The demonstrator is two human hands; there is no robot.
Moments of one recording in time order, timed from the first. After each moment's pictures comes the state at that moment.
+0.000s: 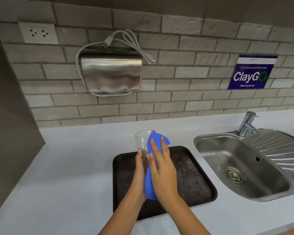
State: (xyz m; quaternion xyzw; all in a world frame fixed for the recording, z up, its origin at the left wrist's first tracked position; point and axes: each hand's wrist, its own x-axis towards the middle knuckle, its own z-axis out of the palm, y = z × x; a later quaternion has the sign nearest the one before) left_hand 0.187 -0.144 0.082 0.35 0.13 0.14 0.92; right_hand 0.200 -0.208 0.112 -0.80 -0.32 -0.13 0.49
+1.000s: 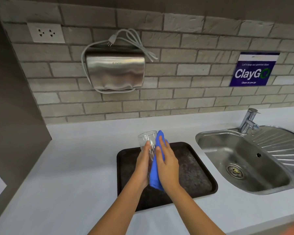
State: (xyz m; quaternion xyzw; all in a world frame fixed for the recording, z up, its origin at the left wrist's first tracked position) left_hand 0.181 -0.140 0.097 0.49 0.19 0.16 0.84; right_hand 0.210 -0.208 0.092 -0.76 -0.26 -0.07 0.59
